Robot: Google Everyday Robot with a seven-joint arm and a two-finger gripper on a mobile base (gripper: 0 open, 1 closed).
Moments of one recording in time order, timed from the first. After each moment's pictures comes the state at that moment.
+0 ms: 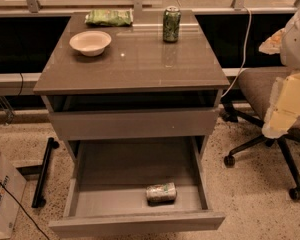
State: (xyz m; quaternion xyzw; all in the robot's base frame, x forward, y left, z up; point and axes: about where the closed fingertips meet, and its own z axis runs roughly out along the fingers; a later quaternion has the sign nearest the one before) arm 0.438 -0.217 0.976 -0.60 0.78 -0.03 0.16
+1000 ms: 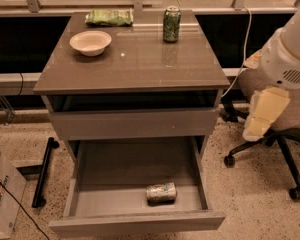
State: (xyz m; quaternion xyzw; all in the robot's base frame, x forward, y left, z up) arm 0.471 -0.216 0.924 -0.60 0.78 -0.02 0.16
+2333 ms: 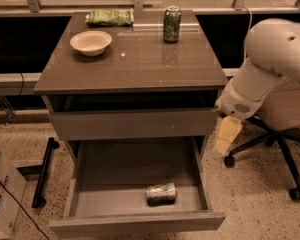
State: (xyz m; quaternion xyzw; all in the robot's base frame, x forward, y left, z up) arm 0.520 -0.200 0.776 -0.58 0.80 0.07 0.09
